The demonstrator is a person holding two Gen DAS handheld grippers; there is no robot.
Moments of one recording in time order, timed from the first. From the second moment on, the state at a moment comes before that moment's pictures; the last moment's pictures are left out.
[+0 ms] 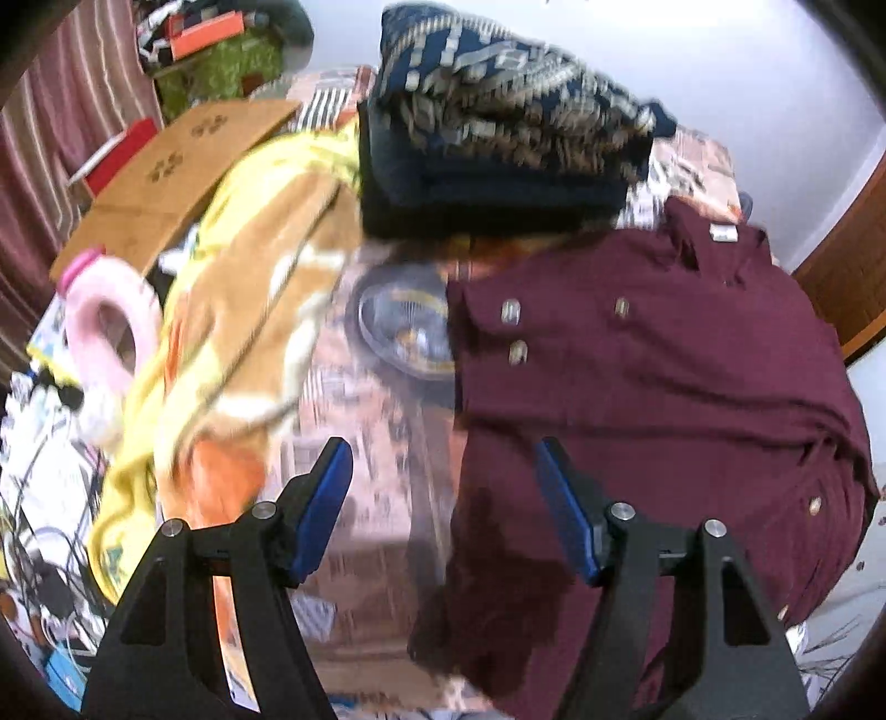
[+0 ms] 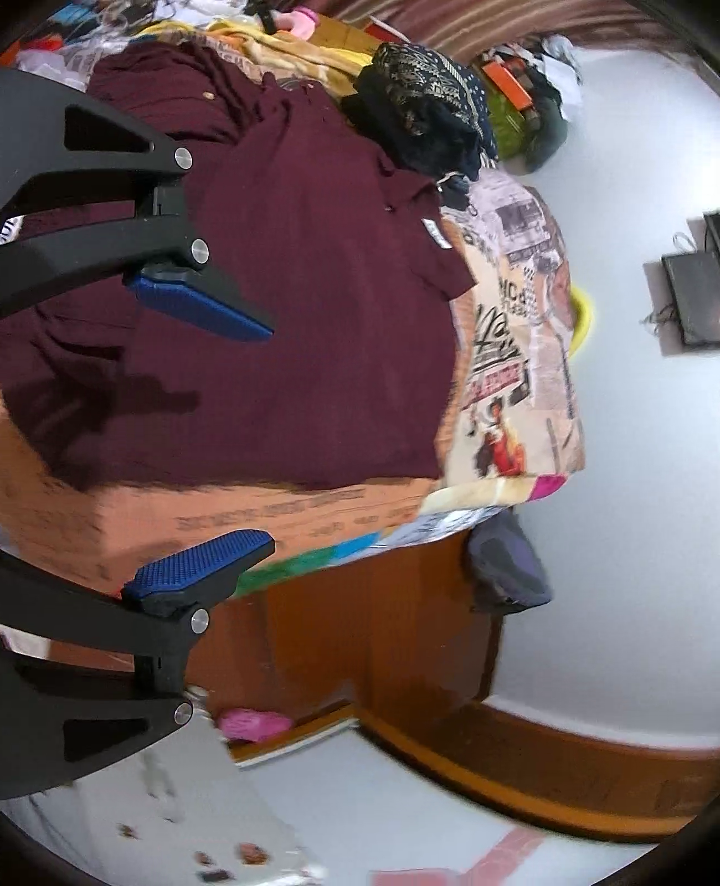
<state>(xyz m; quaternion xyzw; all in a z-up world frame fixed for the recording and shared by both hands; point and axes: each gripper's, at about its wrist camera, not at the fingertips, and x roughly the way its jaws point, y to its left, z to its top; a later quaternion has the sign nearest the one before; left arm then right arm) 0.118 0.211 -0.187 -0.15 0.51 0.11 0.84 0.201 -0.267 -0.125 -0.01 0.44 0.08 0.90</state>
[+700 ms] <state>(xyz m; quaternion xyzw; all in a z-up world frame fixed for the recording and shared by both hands) 0.056 0.173 -0.259 -0.26 0.59 -0.01 0.77 0.147 -0.269 -0.201 0.07 0.53 0.07 0.84</state>
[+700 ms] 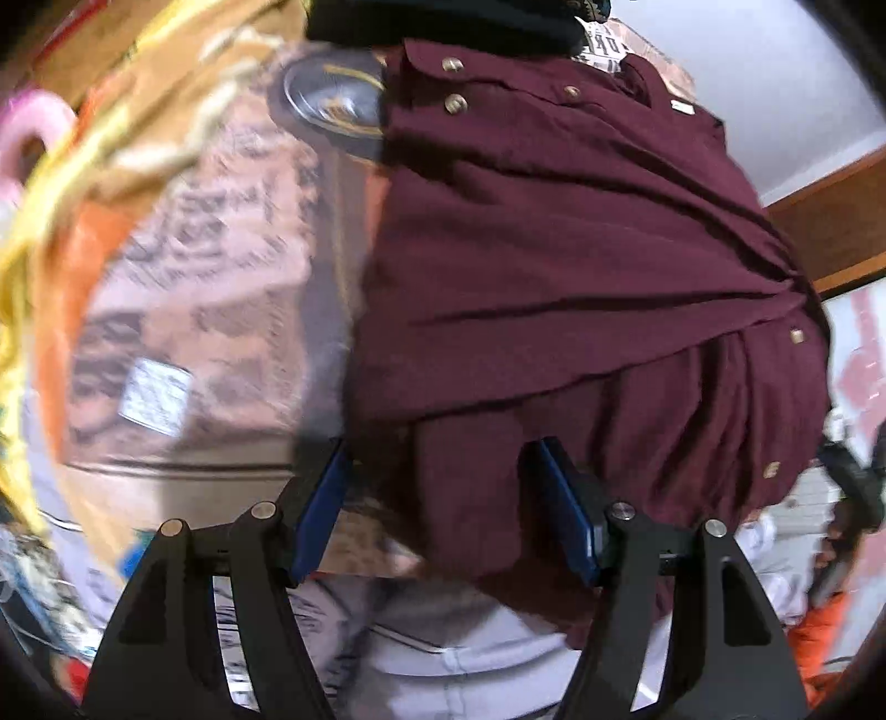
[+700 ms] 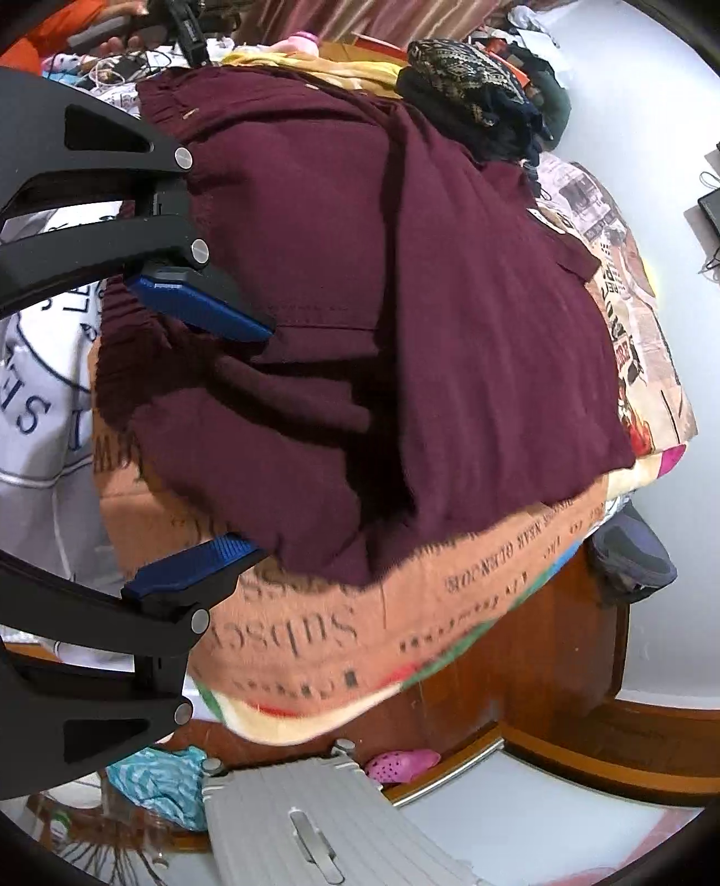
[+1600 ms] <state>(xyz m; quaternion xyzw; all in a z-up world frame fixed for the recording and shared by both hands) 0.117 0.190 -0.142 -0.34 0.41 -0.11 0.84 0.195 -0.239 -0.108 0.11 0.40 0.14 0.90</state>
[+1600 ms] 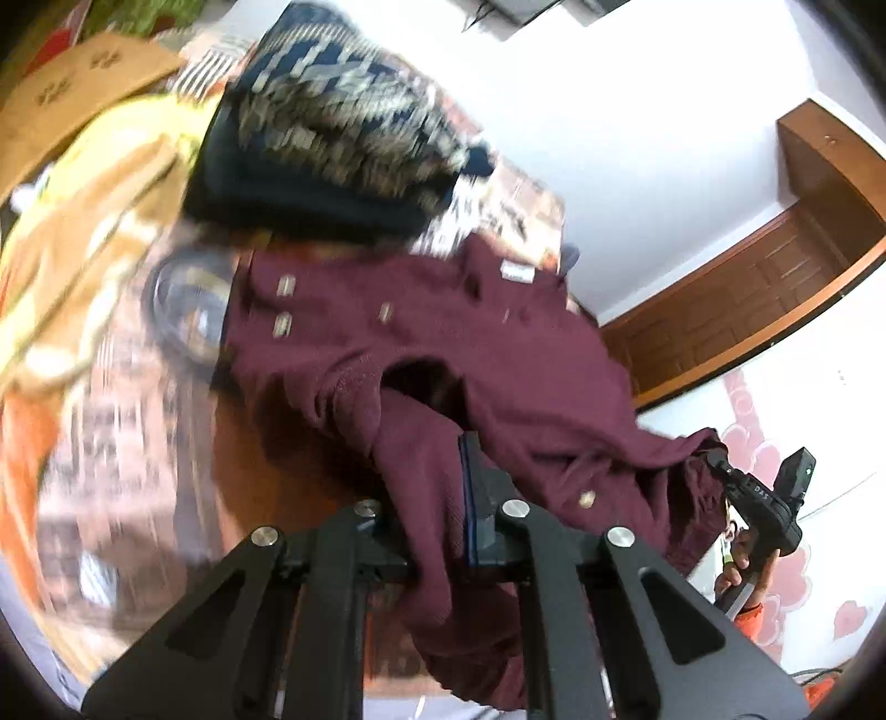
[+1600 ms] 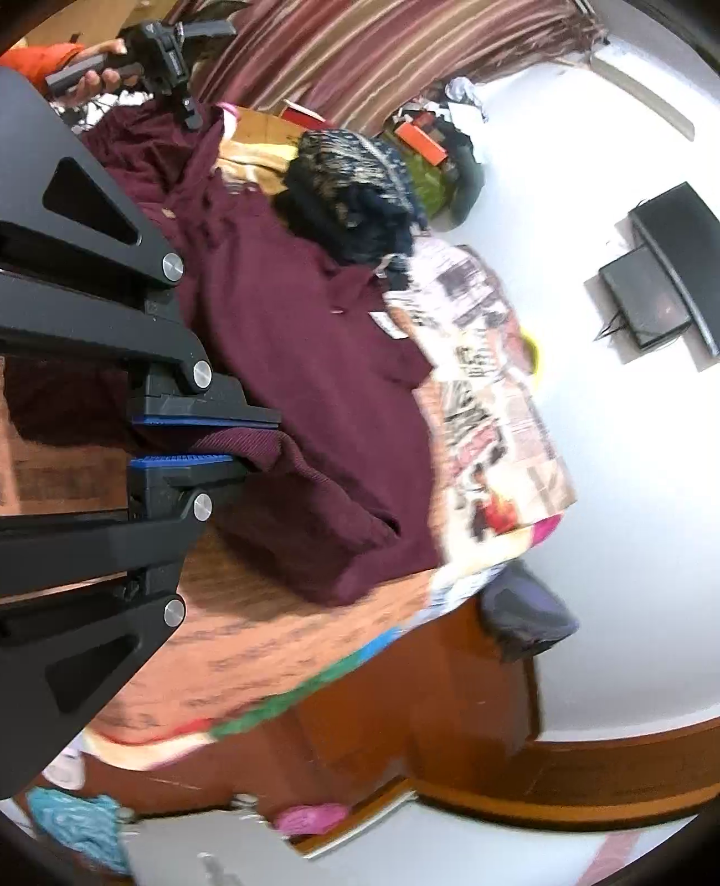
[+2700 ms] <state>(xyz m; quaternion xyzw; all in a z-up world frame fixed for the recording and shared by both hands) 0.287 0.203 -0.180 -0.24 0.48 -0.01 0.85 0.384 -0.223 -0.165 0.10 0.46 0.09 0.88</state>
